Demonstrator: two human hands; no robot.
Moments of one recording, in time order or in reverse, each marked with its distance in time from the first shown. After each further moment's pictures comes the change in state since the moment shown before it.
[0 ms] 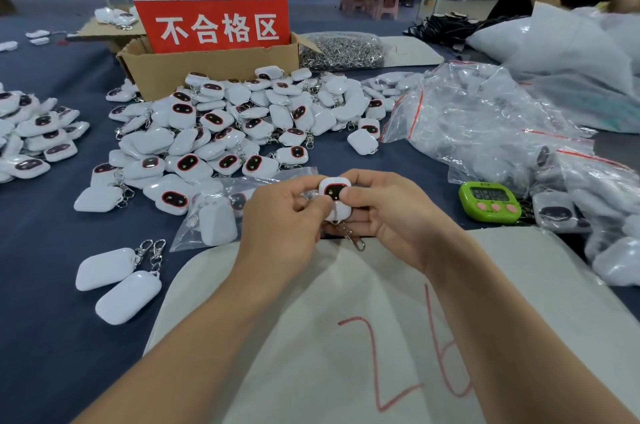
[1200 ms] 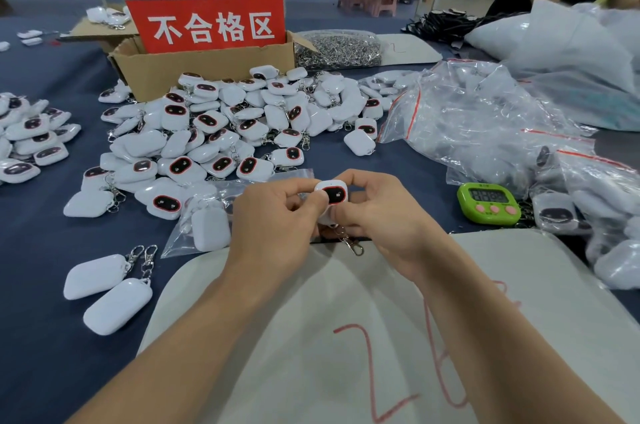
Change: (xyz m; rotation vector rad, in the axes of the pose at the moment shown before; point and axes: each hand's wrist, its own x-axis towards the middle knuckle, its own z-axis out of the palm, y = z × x) left_hand 0.007 -0.006 0.000 0.098 0.061 0.034; right_hand -0.006 -0.002 0.012 -0.248 0.150 -0.092
